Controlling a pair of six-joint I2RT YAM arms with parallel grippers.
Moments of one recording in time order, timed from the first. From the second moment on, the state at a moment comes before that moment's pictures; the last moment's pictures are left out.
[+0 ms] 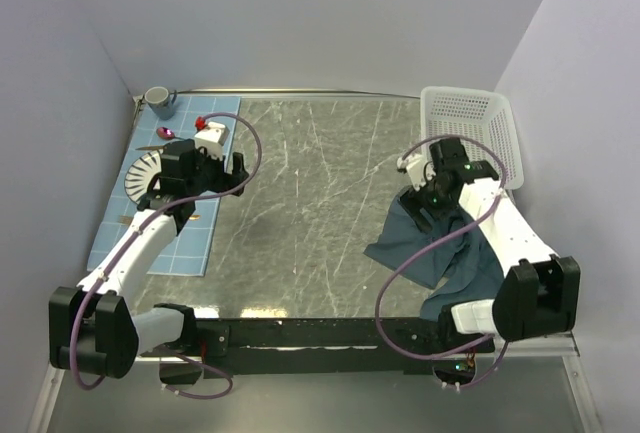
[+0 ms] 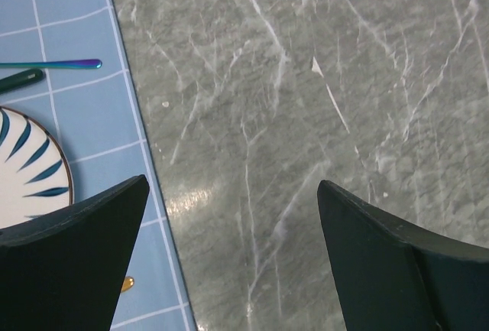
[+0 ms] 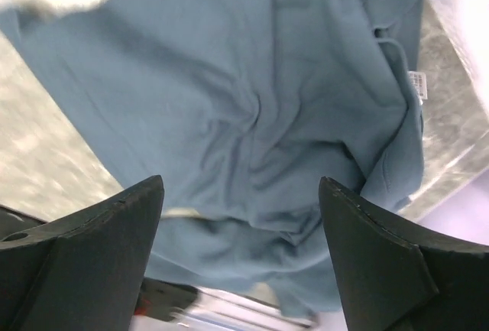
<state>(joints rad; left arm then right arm) -0.16 1.17 0.81 -0.08 0.22 0.03 0.15 1.32 1.07 -0.97 -0.06 -0.55</state>
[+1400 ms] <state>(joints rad) -0.13 1.18 0.80 -0.14 0.18 0.15 0.65 1.83 1.23 -0.98 -0.24 -1.08</state>
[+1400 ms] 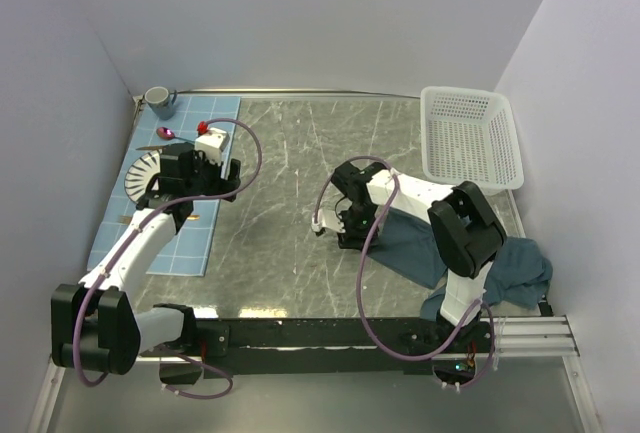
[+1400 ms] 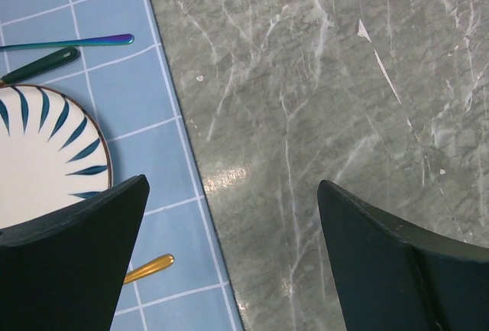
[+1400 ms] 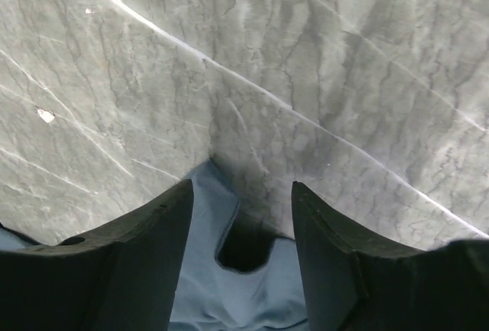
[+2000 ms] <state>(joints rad) -0.13 1.17 0.79 -0.14 0.18 0.16 0.68 1.84 1.17 -1.01 -0.16 -1.10</state>
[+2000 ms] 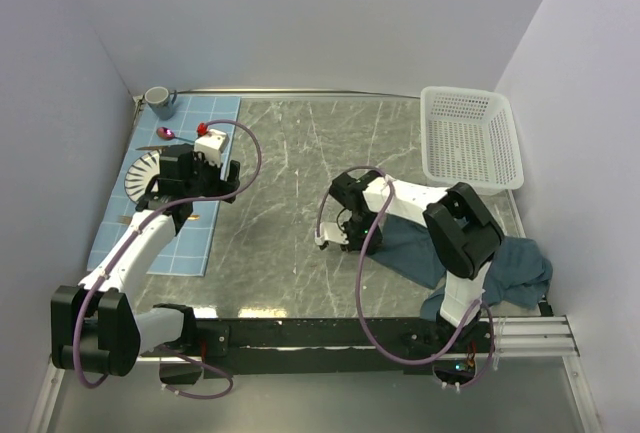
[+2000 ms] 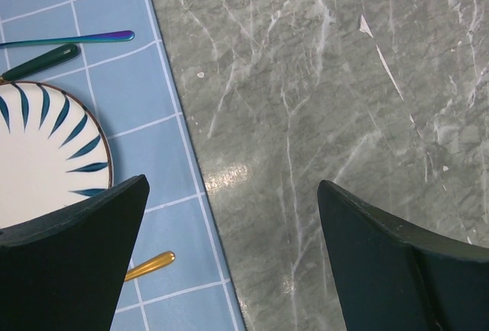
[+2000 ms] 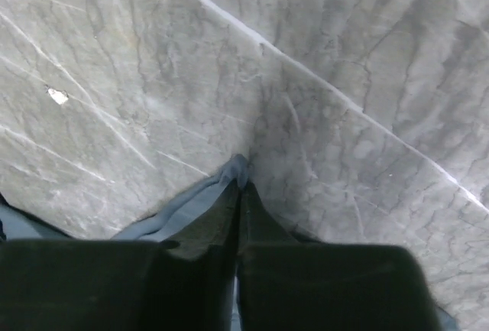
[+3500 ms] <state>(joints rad) -0.09 1.14 0.90 -0.08 0.21 0.07 0.60 1.73 2.49 0.15 0.03 -0.53</state>
